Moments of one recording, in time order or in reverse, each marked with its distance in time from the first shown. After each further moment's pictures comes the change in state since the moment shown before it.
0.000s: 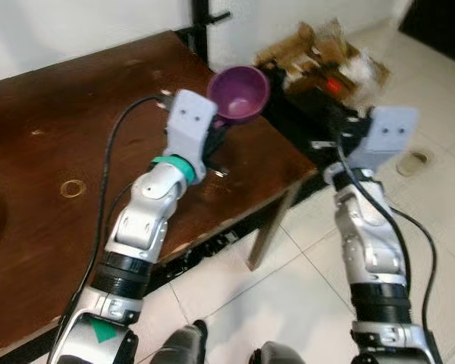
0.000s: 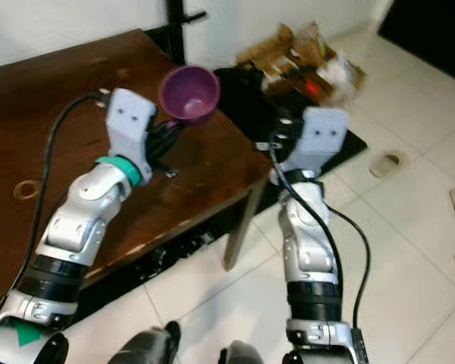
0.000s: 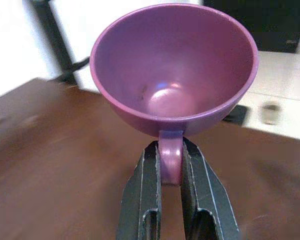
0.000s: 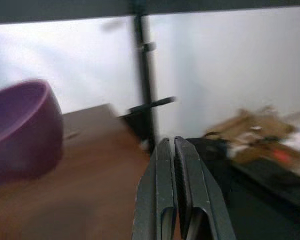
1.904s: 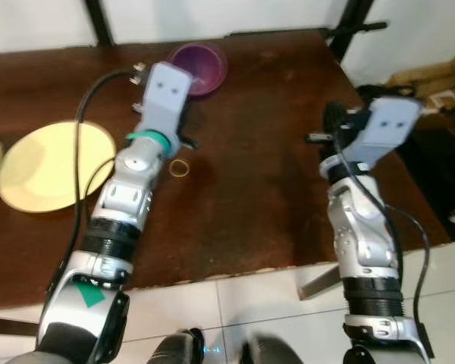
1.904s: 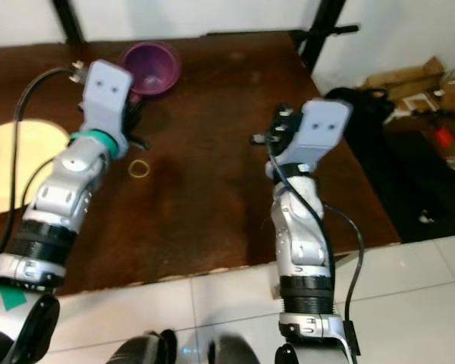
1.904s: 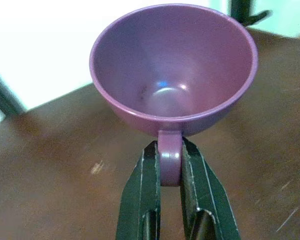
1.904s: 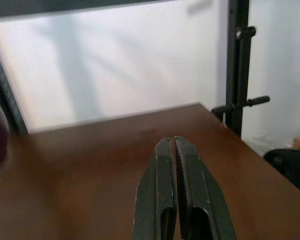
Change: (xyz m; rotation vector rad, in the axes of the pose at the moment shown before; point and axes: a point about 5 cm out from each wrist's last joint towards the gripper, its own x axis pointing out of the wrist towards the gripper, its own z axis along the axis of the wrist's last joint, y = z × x) left arm 0.023 0.027 -0.003 0.094 0.073 0.162; right arm 0.003 -0.013 0.003 0.005 -0.014 -0.107
